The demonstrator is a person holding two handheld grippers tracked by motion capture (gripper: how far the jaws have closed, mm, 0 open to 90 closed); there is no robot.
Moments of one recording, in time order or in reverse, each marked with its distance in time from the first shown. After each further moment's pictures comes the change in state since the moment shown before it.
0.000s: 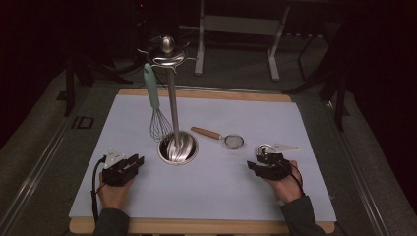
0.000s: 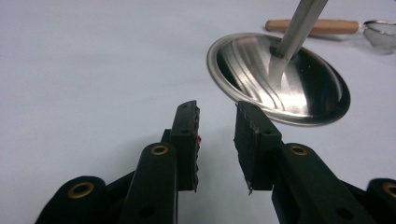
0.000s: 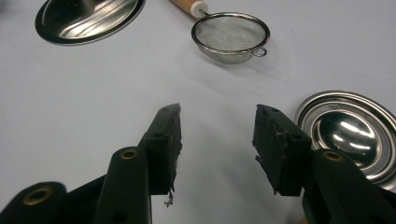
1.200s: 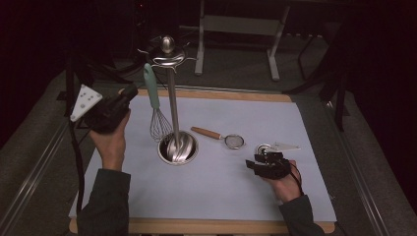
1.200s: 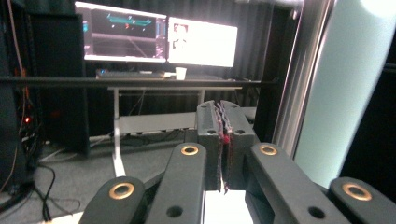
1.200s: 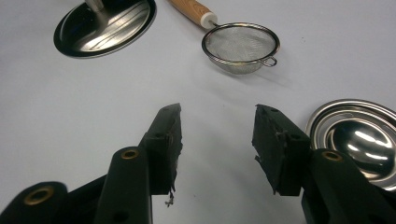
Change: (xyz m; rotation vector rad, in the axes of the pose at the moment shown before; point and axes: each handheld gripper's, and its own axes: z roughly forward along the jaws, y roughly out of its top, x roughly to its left) left arm -0.024 0.179 -0.065 -0.536 -0.083 0.046; right arm 0.001 0.003 0.000 -0.027 0.039 0.028
